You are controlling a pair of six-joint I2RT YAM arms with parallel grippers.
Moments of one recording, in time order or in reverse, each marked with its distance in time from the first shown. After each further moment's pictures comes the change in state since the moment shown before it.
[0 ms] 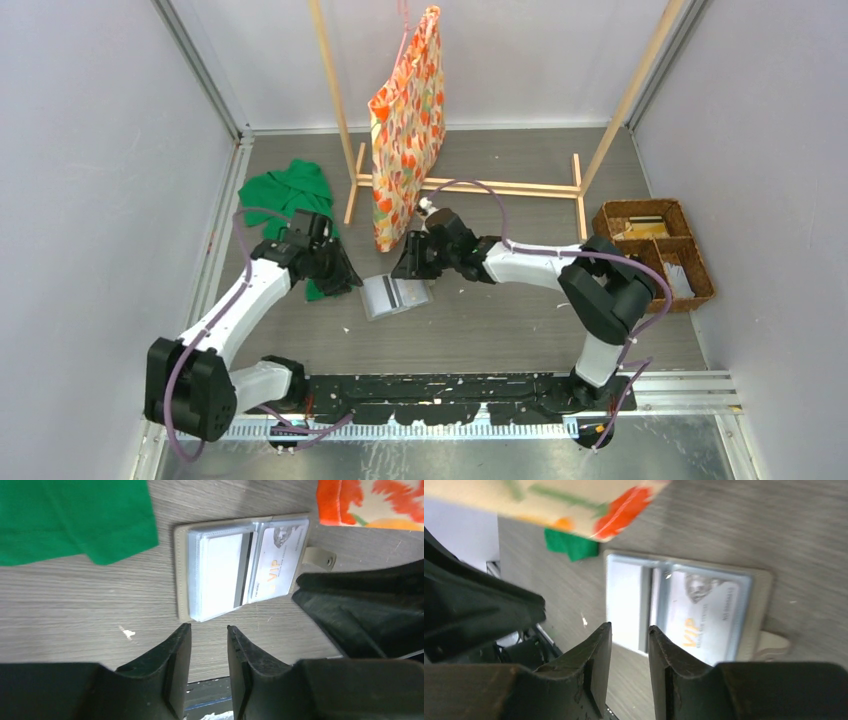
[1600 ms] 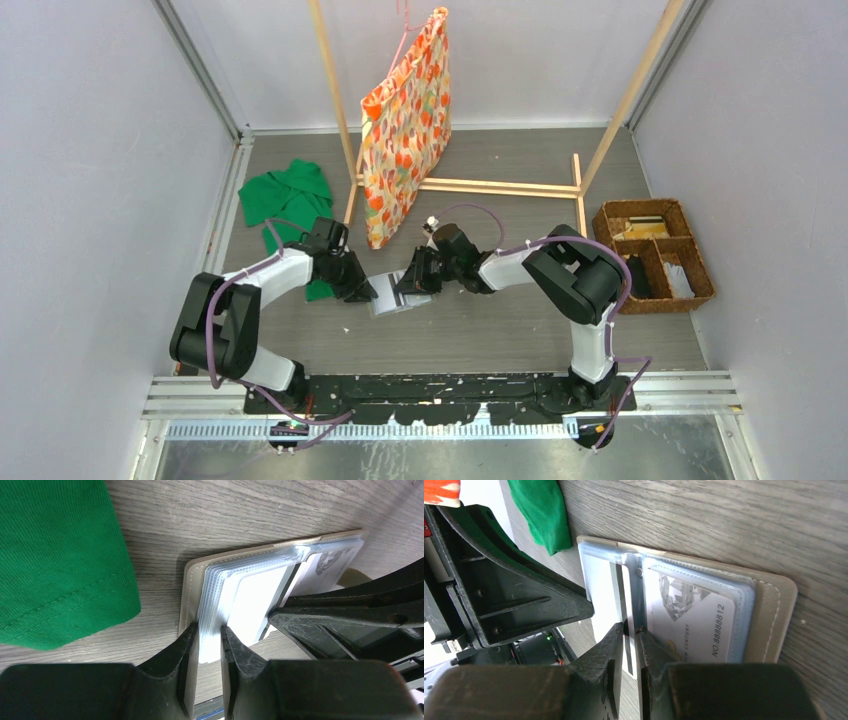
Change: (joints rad) left arm -0.023 0.317 -0.121 0.317 0.153 -0.045; right arm -0.064 0.185 -0.116 0.293 -0.174 0.184
